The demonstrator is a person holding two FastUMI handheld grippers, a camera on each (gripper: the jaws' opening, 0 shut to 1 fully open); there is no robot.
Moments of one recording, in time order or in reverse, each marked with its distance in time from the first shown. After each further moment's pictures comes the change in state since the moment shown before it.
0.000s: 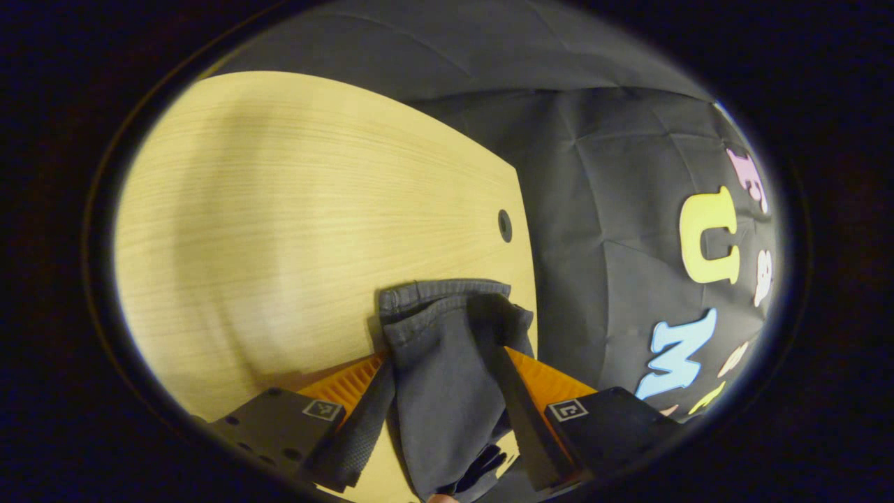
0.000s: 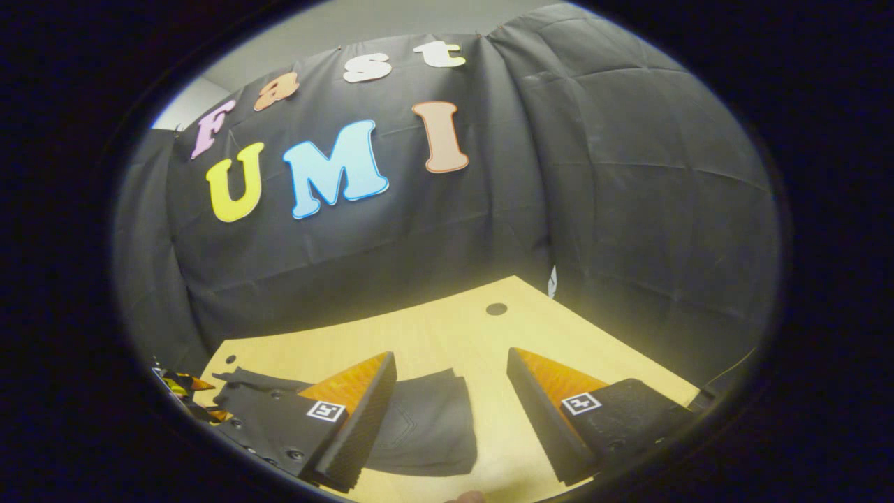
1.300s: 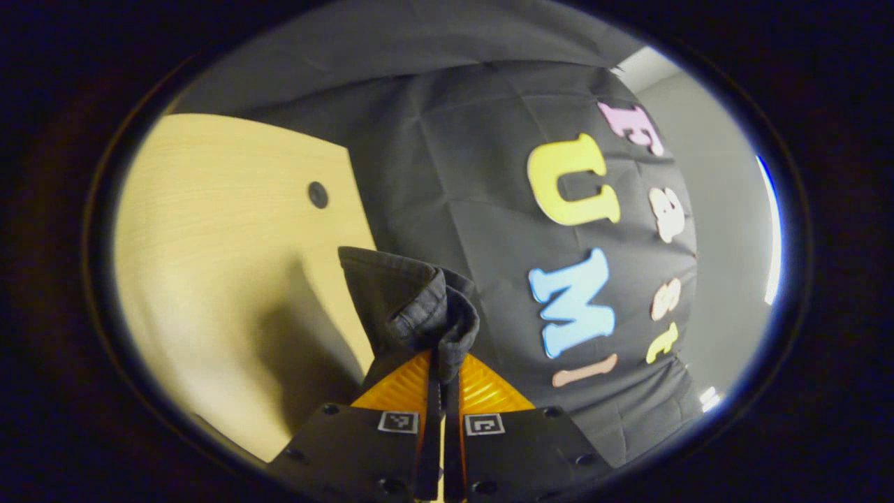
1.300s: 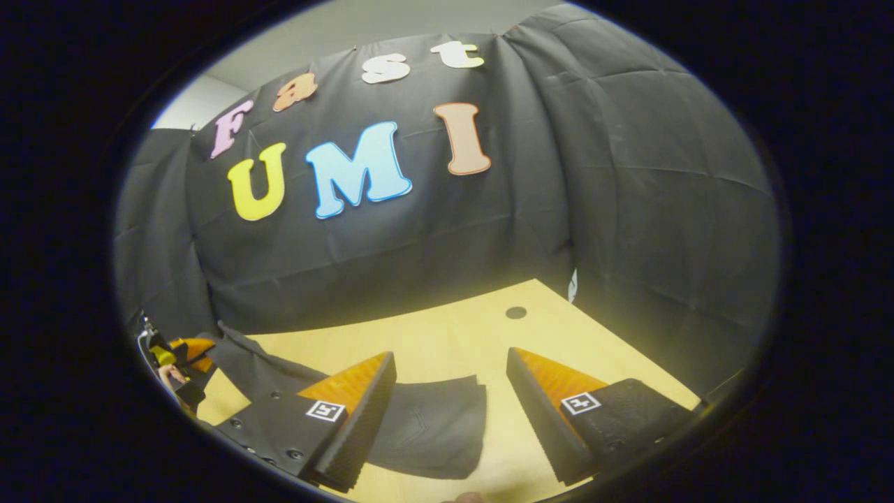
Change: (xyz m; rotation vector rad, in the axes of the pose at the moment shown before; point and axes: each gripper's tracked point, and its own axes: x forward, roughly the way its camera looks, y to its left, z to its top) left arm -0.101 -0.211 -0.147 0.304 0.080 -0.472; right arm -0.018 0.014 0.011 -0.028 0.002 0.127
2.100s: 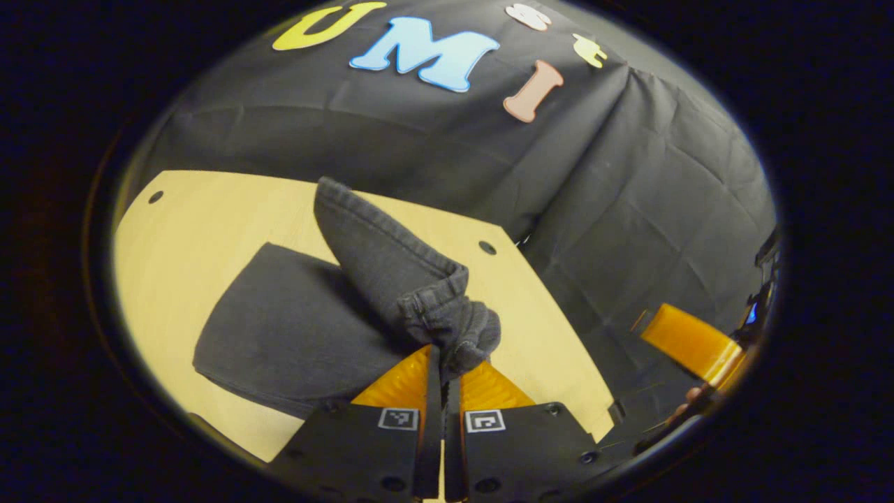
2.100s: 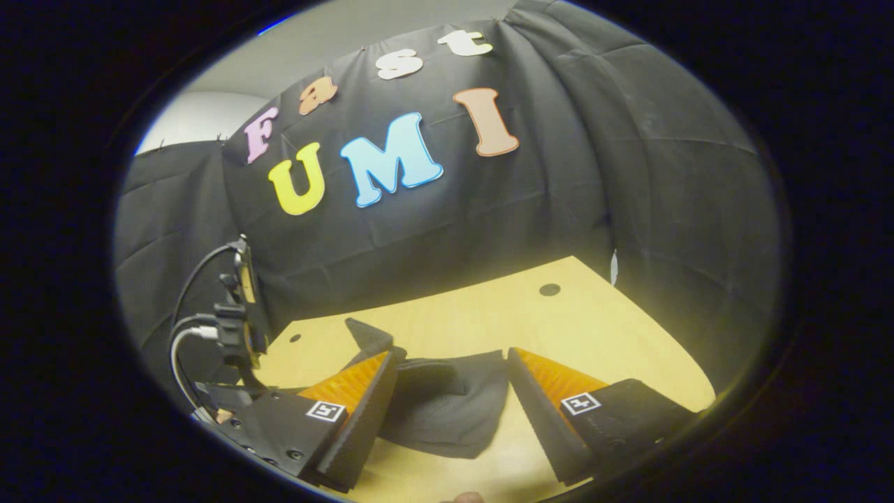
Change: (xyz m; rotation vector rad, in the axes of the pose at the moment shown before) left arm 0.037 -0.059 -0.358 0.786 0.630 0.113; right arm -0.021 -0.026 -0.030 0.044 0.081 0.212
